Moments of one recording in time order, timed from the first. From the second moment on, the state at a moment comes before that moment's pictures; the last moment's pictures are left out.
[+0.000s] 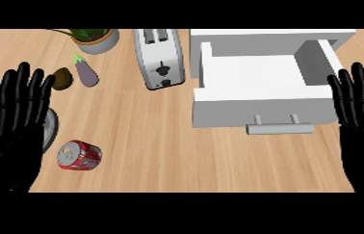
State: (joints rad) left arm 0.00 0.09 0.00 -2.10 0.01 0.01 0.01; right arm 0.00 -0.11 -0.03 -2.10 0.02 0.00 0.00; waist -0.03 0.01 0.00
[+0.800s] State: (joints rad) left arm 0.16 0.62 -0.01 -1.99 0.61 -0.89 -0.08; right arm 0.10 -0.10 -0.05 -2.06 -0.01 -0.02 0.15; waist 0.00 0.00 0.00
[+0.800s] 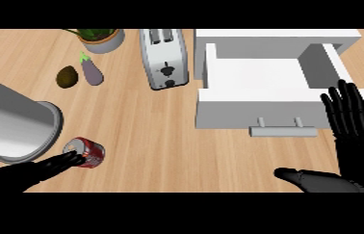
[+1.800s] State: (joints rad) left arm 0.08 0.73 0.16 -1.66 0.77 -1.09 0.01; right arm 0.26 -0.11 -0.12 -2.10 -0.07 0.08 0.08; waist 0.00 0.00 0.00
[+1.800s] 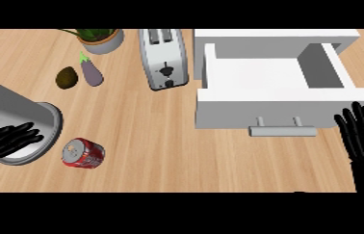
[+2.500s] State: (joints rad) left arm -0.02 0.51 0.19 -1.53 0.48 -1.12 -0.02; right arm 0.25 -0.10 -0.16 -2.05 -0.07 0.12 0.04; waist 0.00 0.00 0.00
